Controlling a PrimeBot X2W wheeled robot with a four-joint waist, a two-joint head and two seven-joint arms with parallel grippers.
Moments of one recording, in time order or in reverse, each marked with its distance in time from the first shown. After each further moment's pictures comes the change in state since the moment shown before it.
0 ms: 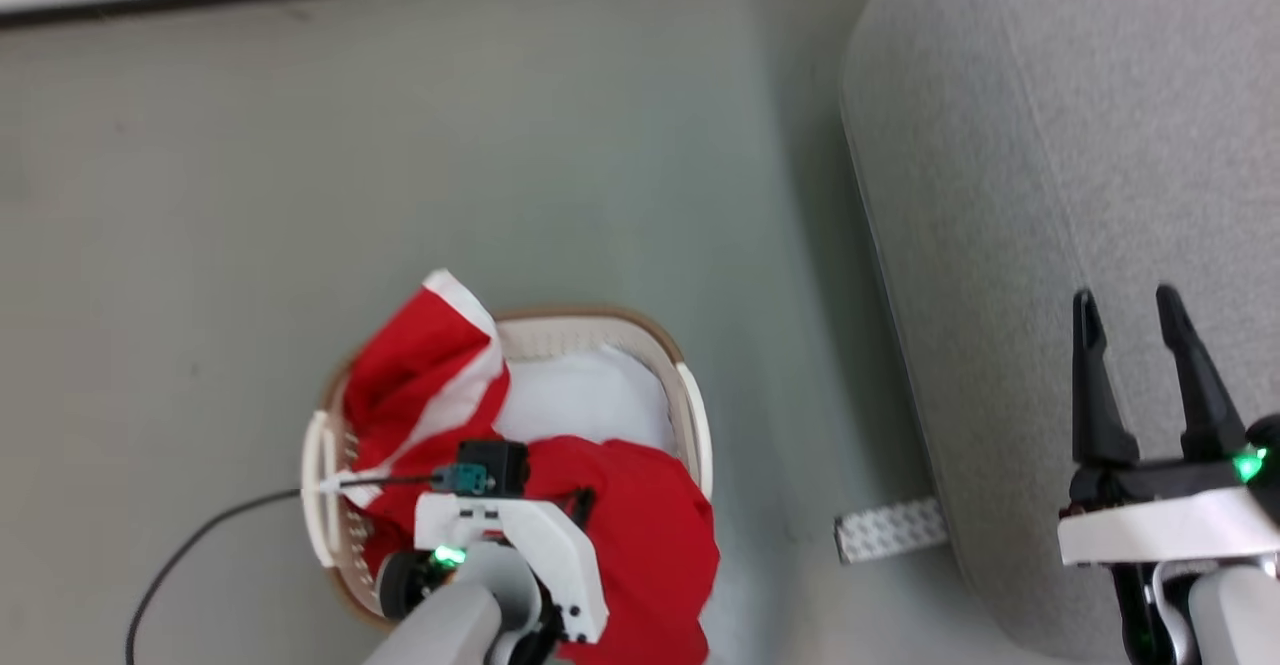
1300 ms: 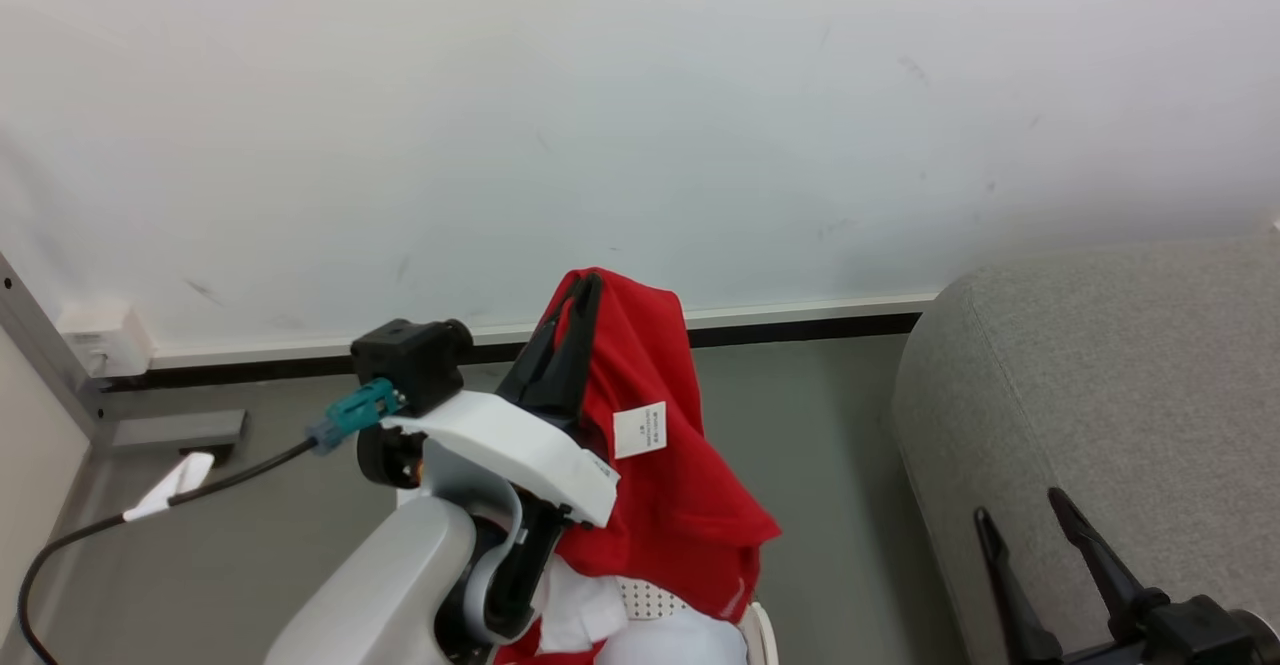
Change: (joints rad) left arm 0.072 0.178 0.025 -0.786 -0.136 0.206 -0.155; right arm 0.270 -0.066 0.138 0.025 -0.063 0.000 0.000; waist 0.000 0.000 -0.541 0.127
